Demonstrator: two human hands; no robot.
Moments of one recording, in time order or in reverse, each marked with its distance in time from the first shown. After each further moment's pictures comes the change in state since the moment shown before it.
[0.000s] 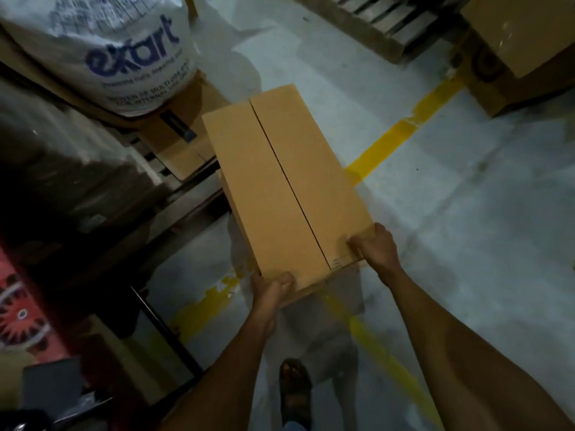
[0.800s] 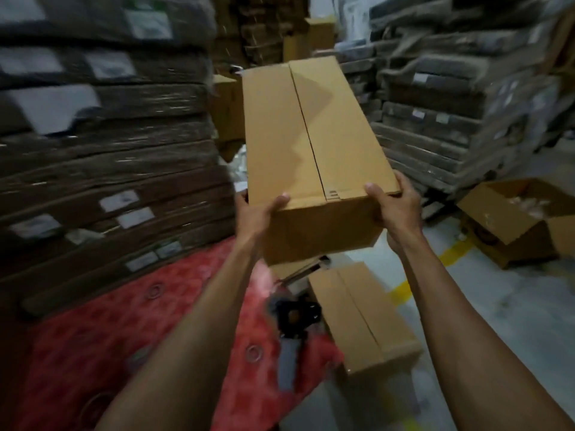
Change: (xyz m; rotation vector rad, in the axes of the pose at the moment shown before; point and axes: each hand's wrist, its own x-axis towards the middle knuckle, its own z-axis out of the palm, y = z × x) left_hand -0.486 0.250 -0.358 -0.231 0.096 0.937; right_hand -0.544 -0.318 -0.070 0.579 0.190 -0.819
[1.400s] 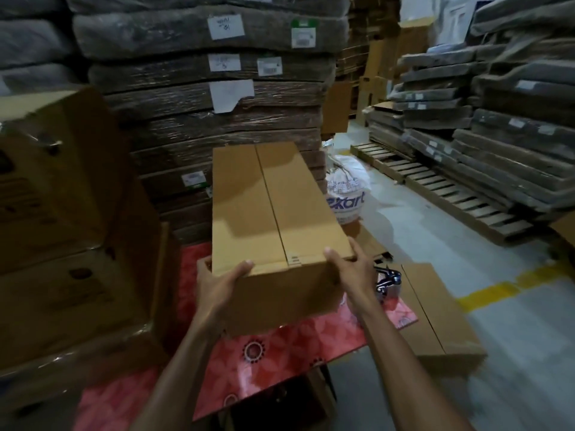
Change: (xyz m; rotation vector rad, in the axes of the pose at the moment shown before) left_hand -0.231 -0.033 -0.339 0.217 0.427 -0.089; right_hand -0.335 -0.009 0.138 0.014 -0.371 0.169
